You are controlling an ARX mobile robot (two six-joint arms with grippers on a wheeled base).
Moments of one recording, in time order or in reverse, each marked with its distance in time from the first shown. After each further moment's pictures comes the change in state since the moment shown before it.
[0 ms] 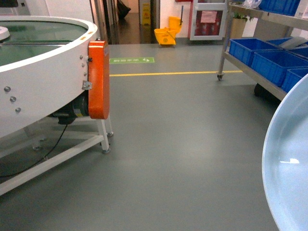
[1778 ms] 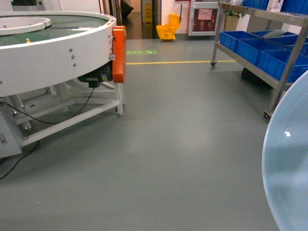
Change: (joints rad) left arm 0.000 0.000 0.000 -0.002 -0.002 0.000; right arm 0.000 0.000 0.001 0.006 -0.001 0.000
